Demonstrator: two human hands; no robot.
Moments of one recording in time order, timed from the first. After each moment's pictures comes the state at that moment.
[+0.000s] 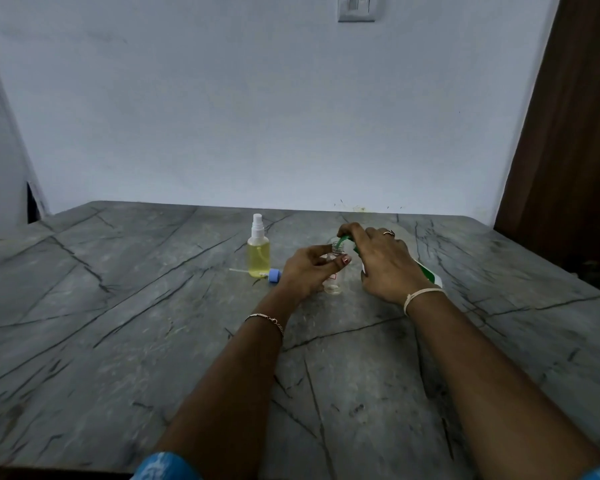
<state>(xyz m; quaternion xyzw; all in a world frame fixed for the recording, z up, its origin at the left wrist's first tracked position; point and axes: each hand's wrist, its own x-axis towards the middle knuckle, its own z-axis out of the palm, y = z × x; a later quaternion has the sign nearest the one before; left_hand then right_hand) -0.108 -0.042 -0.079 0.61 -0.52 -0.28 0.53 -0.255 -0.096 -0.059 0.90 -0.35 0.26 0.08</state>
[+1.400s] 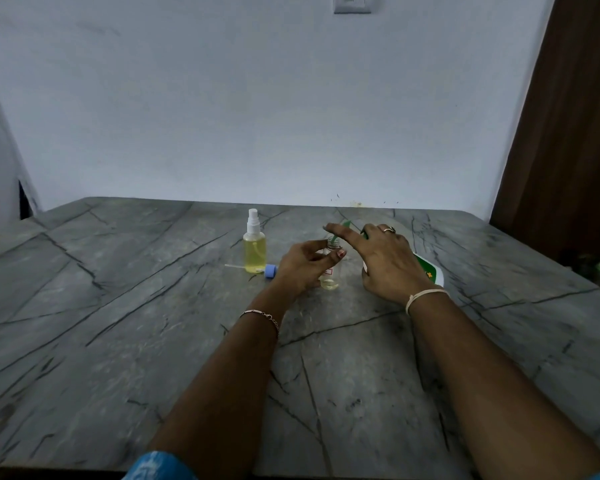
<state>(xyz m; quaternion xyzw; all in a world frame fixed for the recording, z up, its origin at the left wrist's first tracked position) -0.107 -0.046 -0.082 0.61 -0.51 -0.29 0.54 -0.261 -0.095 -0.065 0.89 -0.35 0.25 0.13</state>
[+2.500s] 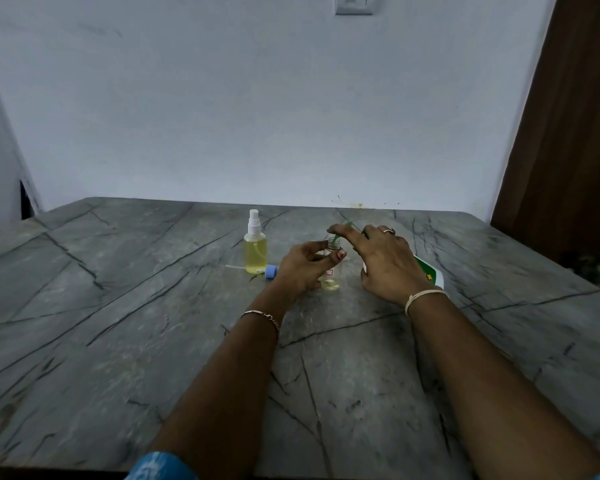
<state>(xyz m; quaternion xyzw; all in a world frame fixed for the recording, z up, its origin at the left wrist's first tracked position) -0.107 -0.045 -0.080 0.60 -0.49 -0.32 0.54 -0.259 -0.096 -0.065 0.89 -0.35 0.26 0.12</state>
